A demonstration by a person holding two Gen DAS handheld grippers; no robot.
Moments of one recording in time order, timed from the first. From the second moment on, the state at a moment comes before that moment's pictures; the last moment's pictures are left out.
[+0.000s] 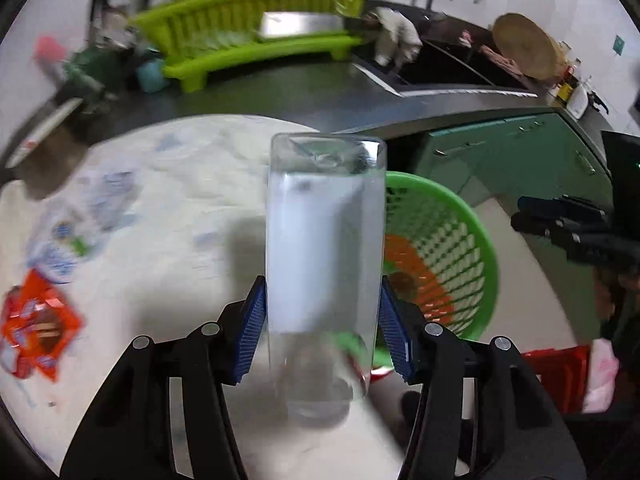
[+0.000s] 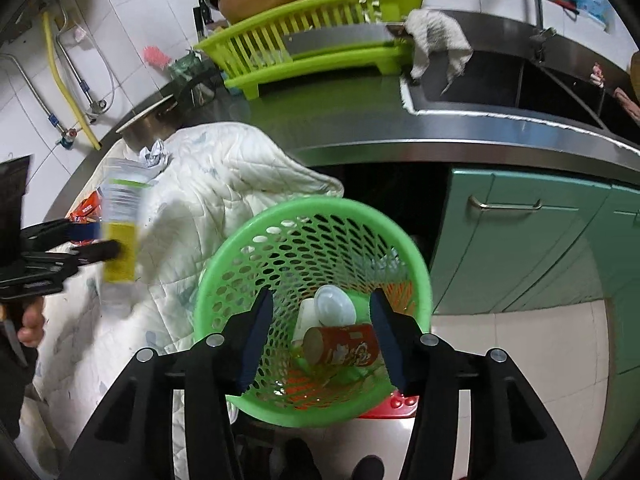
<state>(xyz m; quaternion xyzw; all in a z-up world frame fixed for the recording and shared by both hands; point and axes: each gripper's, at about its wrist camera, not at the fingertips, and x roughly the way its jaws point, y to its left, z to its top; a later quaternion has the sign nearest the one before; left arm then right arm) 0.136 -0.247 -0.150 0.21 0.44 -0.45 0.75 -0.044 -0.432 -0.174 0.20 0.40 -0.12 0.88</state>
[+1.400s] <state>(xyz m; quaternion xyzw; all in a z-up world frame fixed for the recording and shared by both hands) 0.191 -0.067 -0.112 0.08 0.44 -0.25 0.86 0.046 -0.327 -0.112 0.08 0.37 0.05 0.92</state>
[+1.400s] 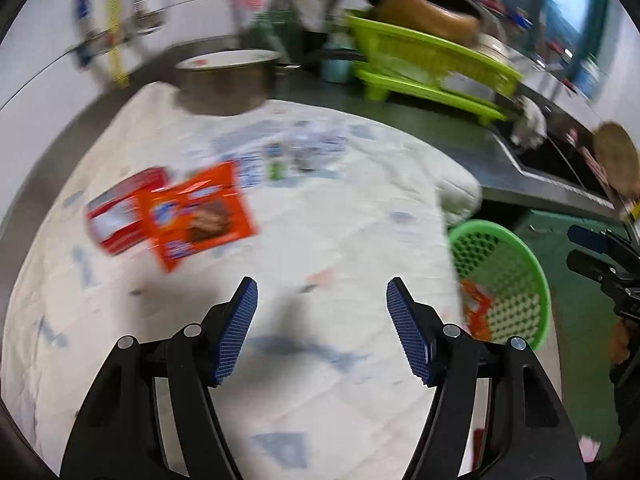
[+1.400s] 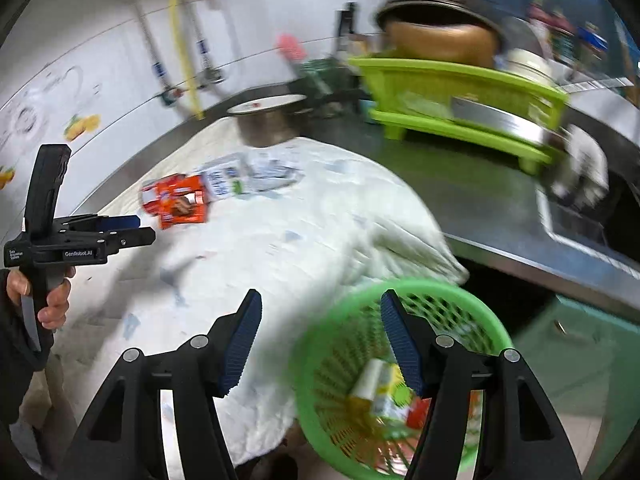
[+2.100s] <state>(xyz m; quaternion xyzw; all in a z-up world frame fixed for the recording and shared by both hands) 0.202 0.084 -0.120 0.01 0.44 -0.13 0.89 0.215 -0.143 -0.094 -0.12 0.38 0.30 0.87</state>
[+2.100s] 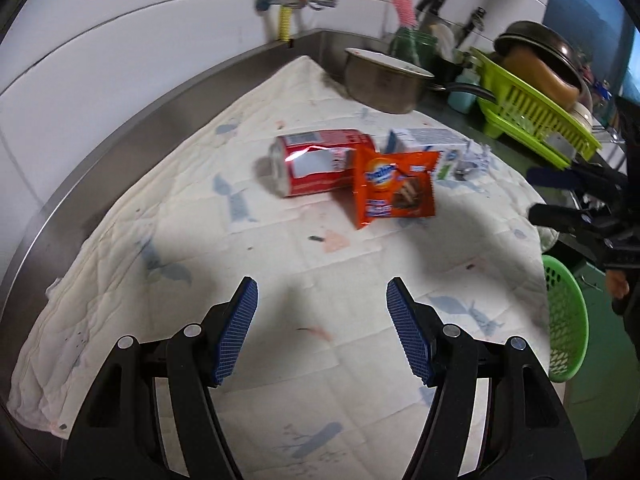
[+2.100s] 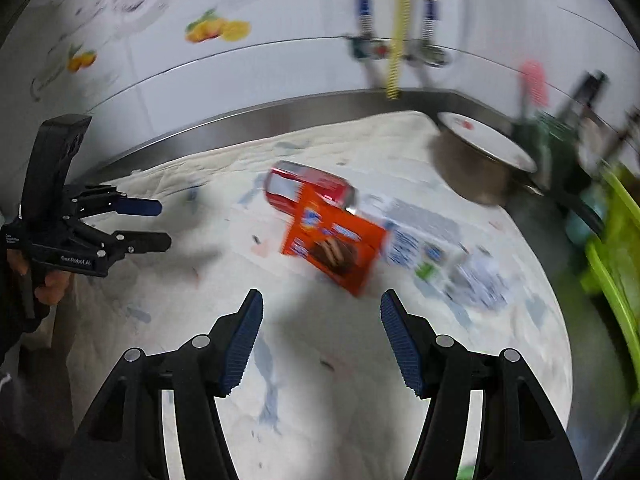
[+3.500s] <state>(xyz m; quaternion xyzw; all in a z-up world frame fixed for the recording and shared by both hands) 0.260 0.101 -0.119 0.05 0.41 -0.14 0.90 0.310 -0.070 -0.150 -0.21 0.49 0.42 0.73</state>
